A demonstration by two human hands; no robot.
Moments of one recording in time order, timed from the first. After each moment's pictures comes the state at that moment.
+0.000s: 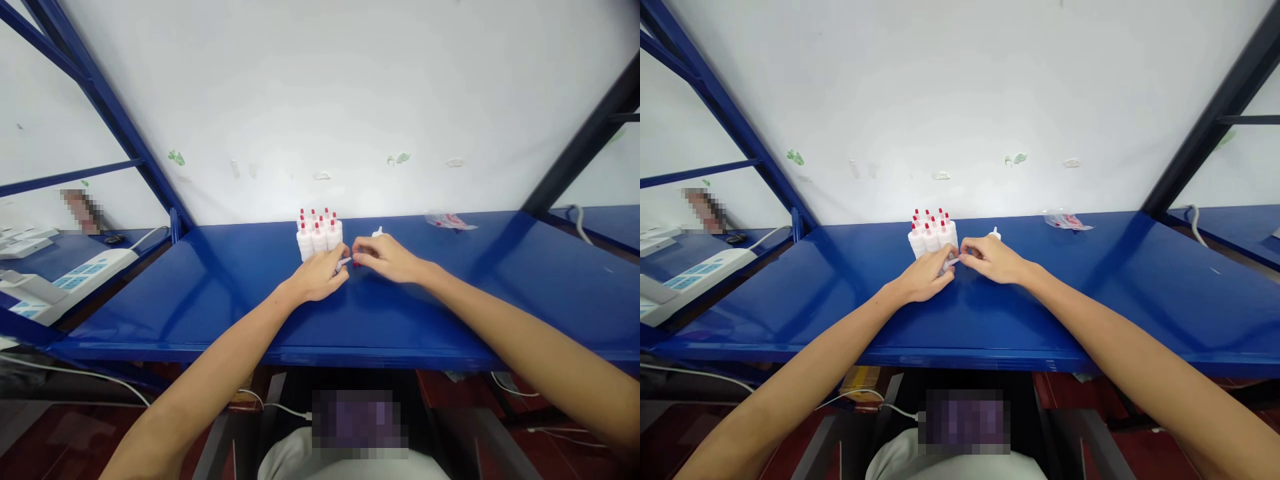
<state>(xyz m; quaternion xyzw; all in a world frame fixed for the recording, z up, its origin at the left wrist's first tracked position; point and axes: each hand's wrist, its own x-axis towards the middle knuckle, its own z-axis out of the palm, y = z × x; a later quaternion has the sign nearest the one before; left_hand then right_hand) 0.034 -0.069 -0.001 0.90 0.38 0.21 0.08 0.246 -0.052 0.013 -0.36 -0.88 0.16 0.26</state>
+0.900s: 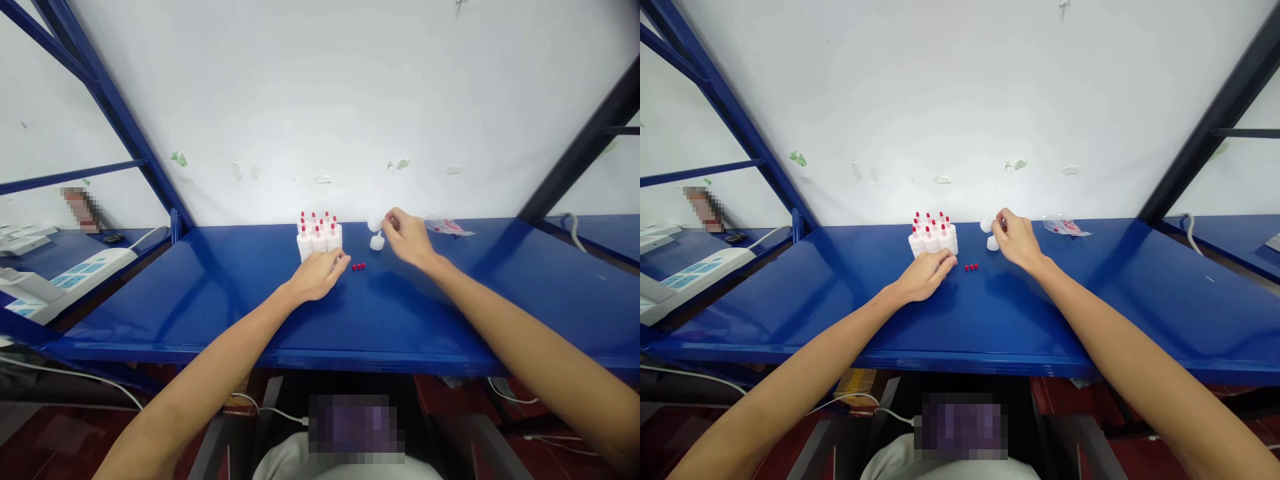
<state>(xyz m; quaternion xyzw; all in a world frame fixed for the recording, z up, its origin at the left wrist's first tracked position) 0.036 -0.067 -0.001 0.87 0.39 0.27 0.15 0.276 -0.014 0.009 -0.54 -0.72 0.00 0.44</state>
